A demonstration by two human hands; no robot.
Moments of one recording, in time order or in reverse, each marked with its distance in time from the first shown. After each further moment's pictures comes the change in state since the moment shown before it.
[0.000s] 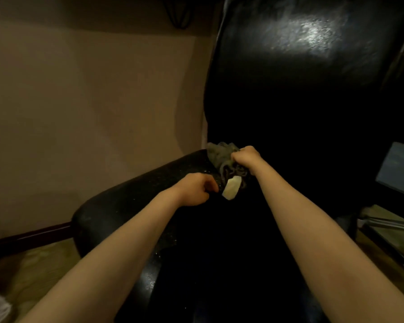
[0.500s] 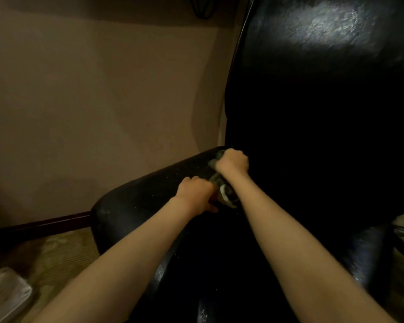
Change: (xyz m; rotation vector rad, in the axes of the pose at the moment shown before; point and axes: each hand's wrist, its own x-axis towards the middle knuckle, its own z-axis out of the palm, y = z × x) left_hand -0.012 -0.018 0.002 0.674 0.063 -0.098; right_hand -0.016 -0.061 0.069 -0.265 0.068 0.043
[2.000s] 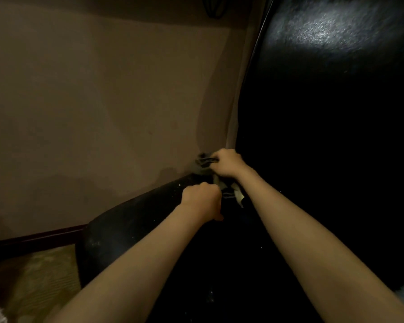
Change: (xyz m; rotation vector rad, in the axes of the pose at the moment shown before) left_hand 0.038 -0.035 -0.008 -0.227 -0.072 -0.117; right_hand 0.070 -0.037 0.022 -0.031 -0.137 -0.499
